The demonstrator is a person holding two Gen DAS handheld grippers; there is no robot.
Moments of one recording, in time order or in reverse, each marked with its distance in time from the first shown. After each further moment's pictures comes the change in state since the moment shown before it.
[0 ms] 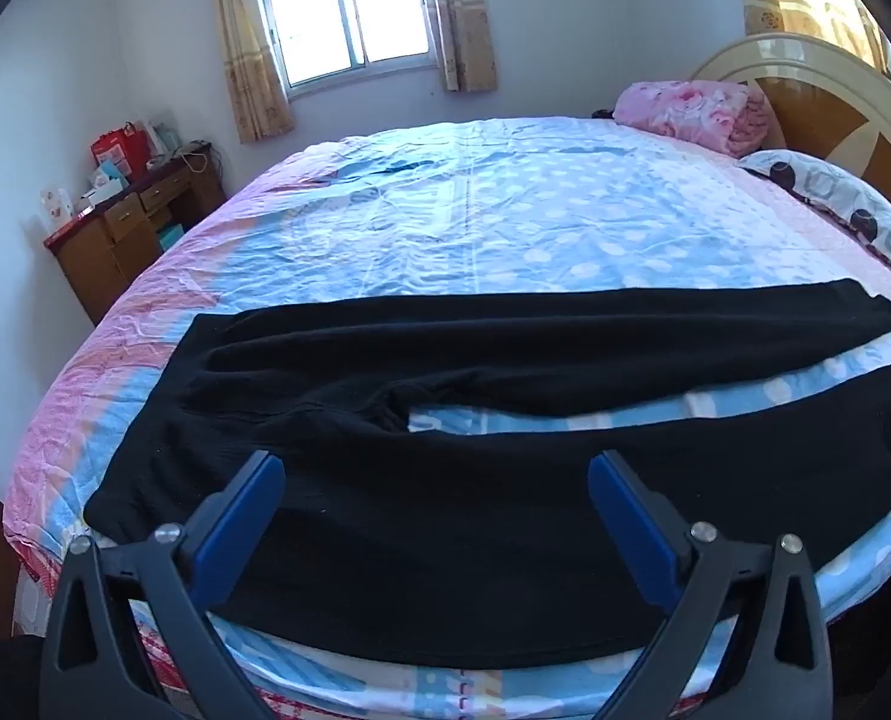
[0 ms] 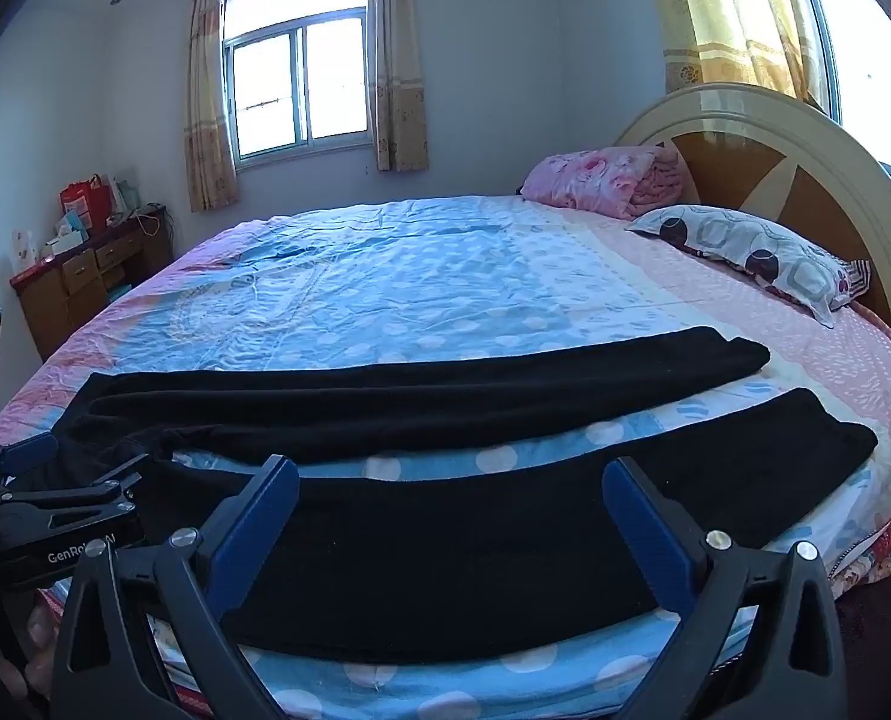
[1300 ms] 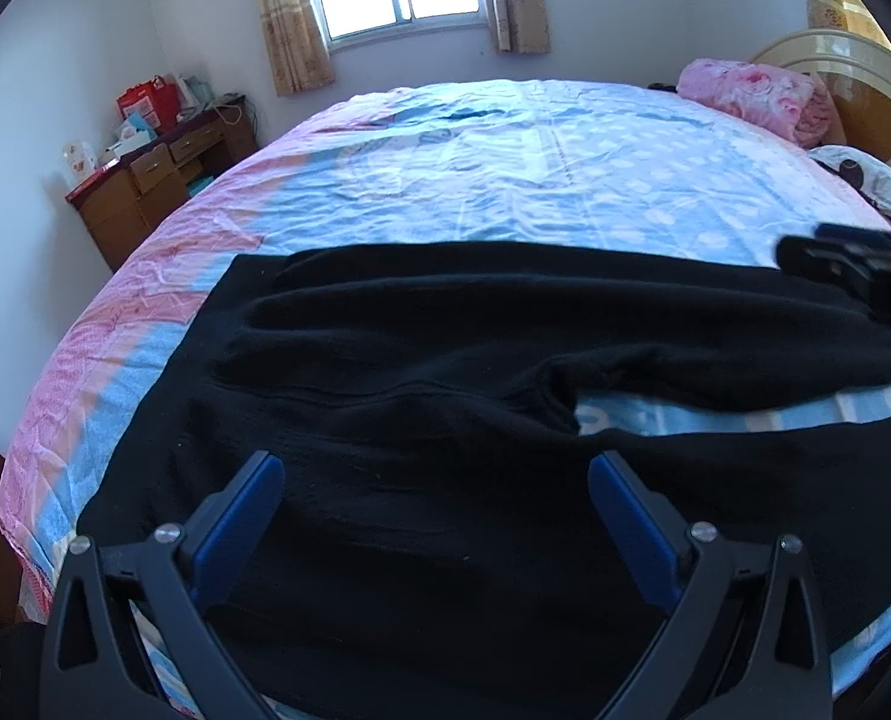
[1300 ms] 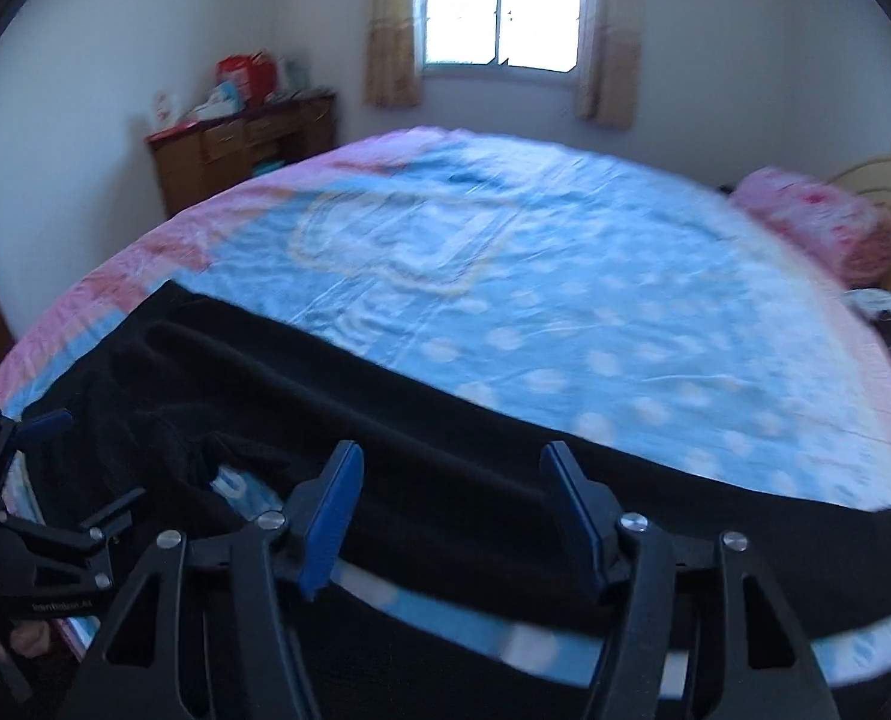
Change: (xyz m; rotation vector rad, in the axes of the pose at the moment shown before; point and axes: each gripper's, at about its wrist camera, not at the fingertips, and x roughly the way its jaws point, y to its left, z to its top) left arm 0.082 0.076 -0.003 -0.059 0.101 0.062; right arm 0.162 0.101 0.070 -0.340 0.193 0.385
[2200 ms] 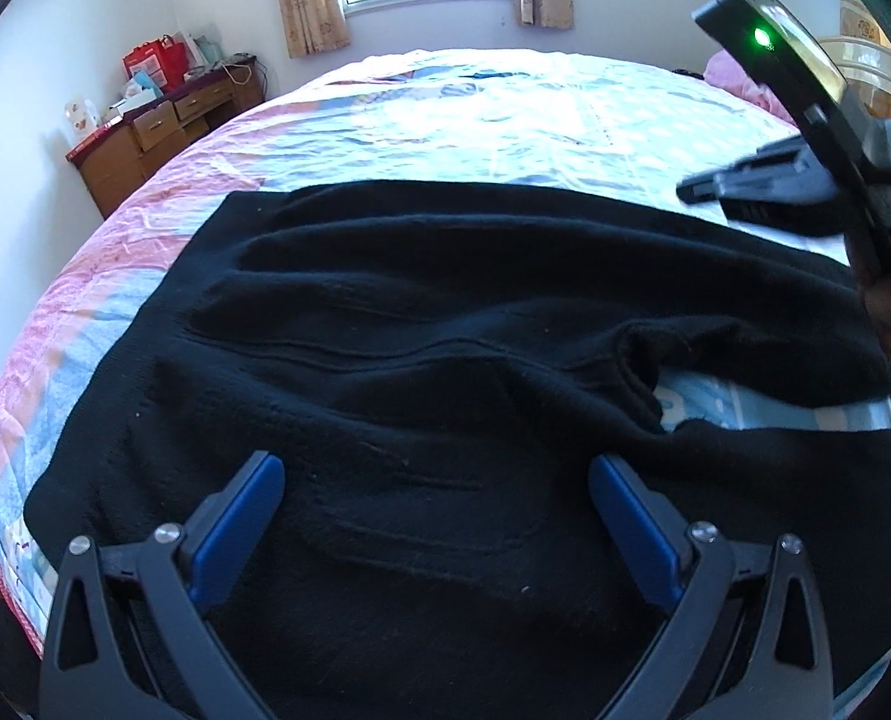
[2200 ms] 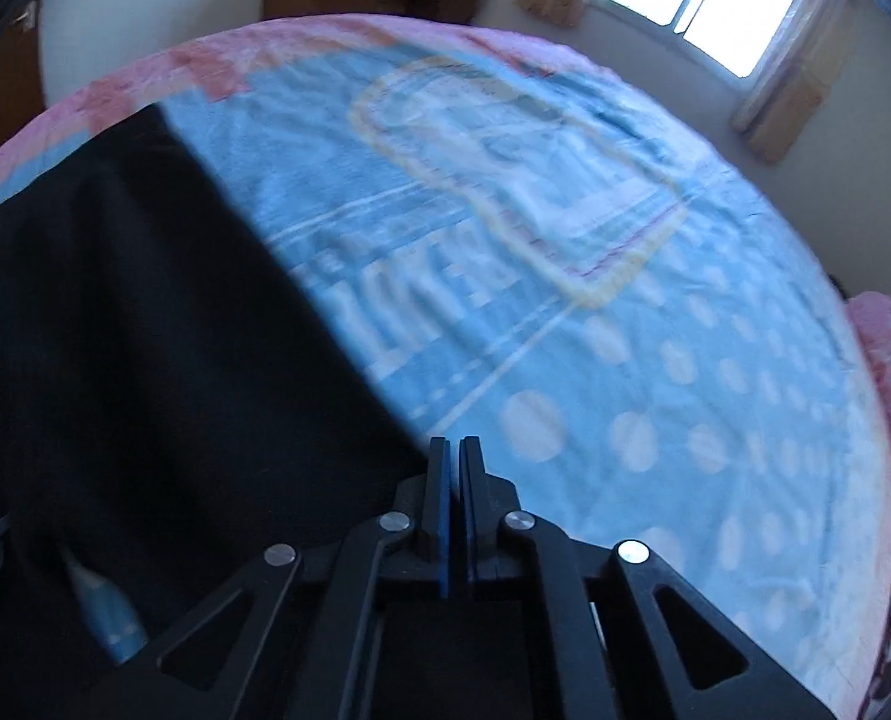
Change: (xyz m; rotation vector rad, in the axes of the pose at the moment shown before) left arm 0.046 0.017 -0.008 -0.055 0.069 -0.010; right arm 0.154 0.047 0.055 -0.414 0.213 -0.014
